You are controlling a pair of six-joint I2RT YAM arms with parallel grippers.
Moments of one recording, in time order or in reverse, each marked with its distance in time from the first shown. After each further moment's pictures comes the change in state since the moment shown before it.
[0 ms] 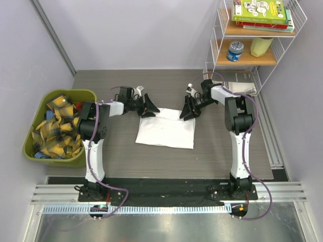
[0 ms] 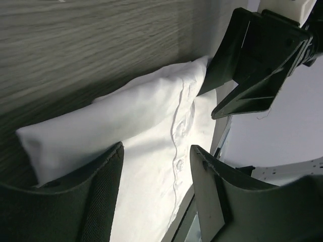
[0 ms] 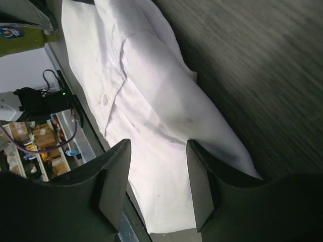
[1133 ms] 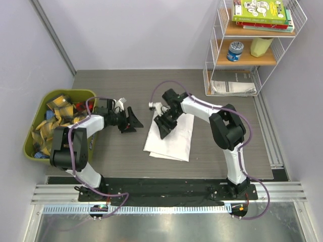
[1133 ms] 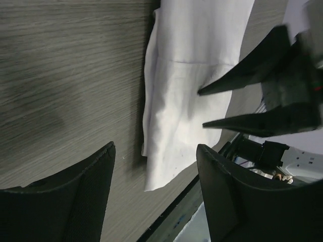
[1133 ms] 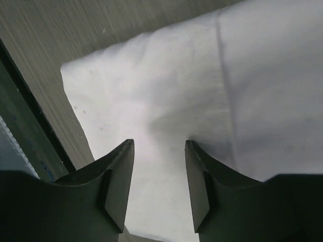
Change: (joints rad) left arm 0.141 -0.563 -0.433 -0.324 -0.103 0.263; right arm 0.450 -0.225 -0.051 0.001 0.376 -0.185
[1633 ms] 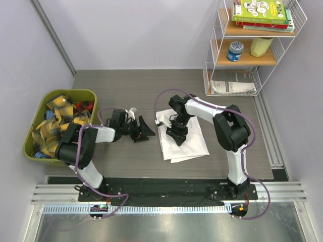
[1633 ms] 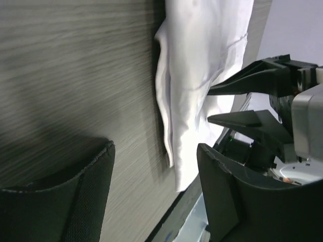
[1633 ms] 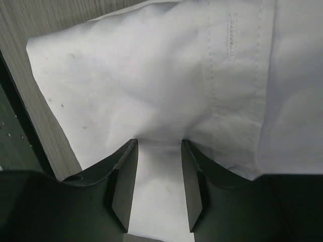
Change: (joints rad) left arm -0.159 0.067 -0.237 0.458 -0.024 -0.286; right arm 0.003 -0.045 -0.154 -0.214 0.096 -0.574
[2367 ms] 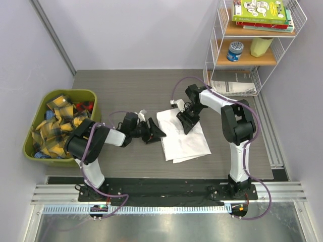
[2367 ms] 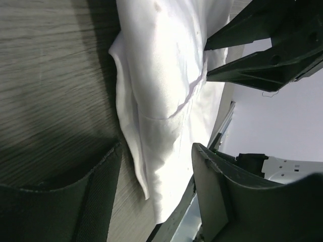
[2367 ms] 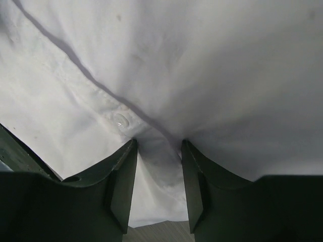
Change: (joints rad) left arm -0.208 0.111 -0.018 0.324 -0.138 -0.264; right arm -0.226 0.047 0.072 0.016 0.034 0.268
